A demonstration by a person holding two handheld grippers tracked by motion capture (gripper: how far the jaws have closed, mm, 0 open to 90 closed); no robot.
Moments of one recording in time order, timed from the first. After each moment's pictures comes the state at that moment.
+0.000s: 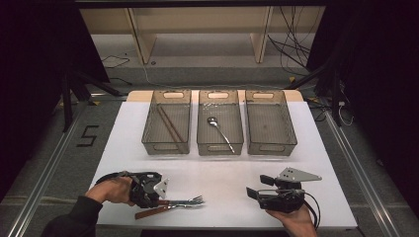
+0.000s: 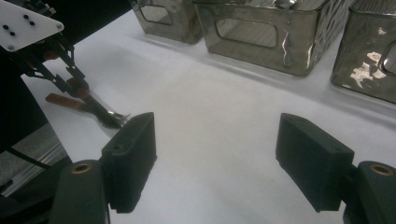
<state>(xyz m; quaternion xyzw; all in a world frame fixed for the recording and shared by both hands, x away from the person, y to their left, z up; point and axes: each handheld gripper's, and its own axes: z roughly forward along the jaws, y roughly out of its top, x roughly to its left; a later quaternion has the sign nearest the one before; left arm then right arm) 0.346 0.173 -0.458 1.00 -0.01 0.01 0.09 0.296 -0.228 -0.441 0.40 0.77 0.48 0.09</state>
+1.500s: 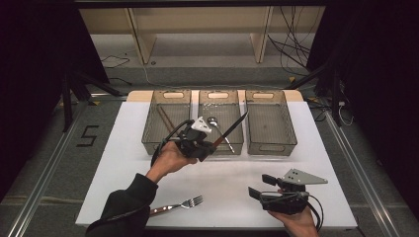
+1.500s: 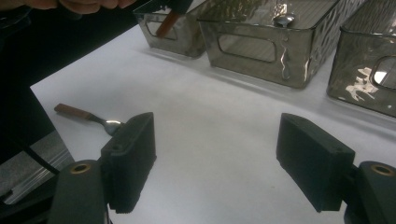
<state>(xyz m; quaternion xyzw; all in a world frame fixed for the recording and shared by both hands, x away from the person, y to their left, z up) 0.421 0.058 -0.377 0.89 0.26 0.09 0.37 0.289 -0.233 -0.436 0.40 0.76 0.51 0.10</state>
